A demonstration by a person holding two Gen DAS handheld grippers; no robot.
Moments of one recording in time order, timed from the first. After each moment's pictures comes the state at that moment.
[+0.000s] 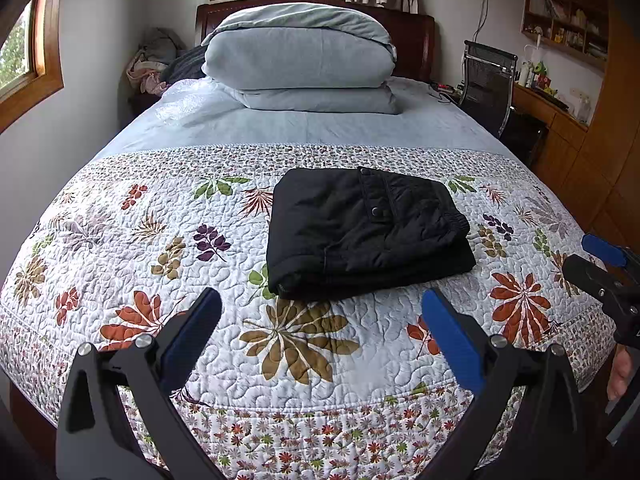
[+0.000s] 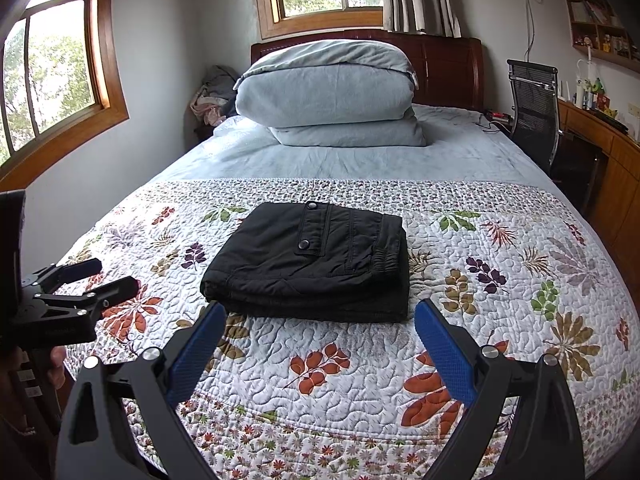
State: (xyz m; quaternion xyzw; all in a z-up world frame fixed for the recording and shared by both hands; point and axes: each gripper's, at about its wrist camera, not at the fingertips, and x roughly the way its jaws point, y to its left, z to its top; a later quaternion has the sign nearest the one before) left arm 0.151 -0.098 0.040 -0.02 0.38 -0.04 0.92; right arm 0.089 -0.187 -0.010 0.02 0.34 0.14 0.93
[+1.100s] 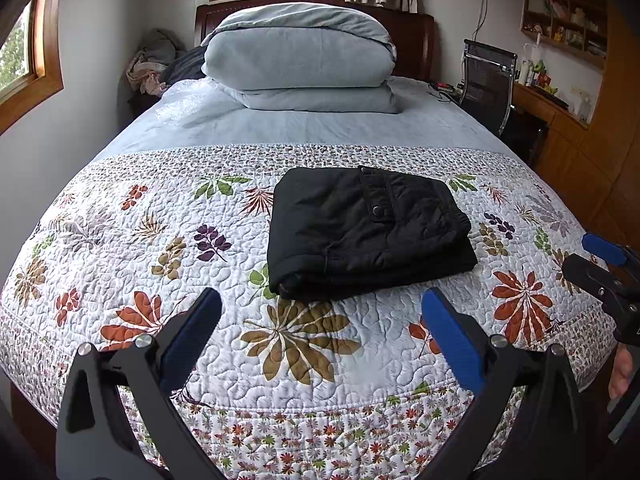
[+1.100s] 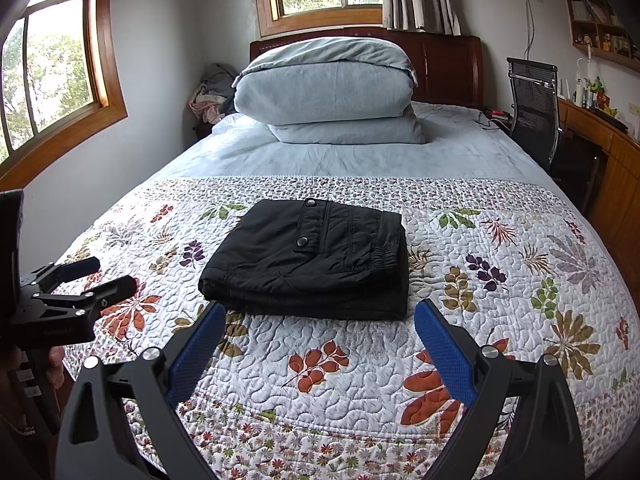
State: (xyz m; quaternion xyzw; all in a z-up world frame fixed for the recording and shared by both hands) left arm 0.154 -0.096 0.040 -0.01 0.38 -0.04 0.92; right arm 0.091 -0.188 -0.013 0.01 0.34 0.14 0.93
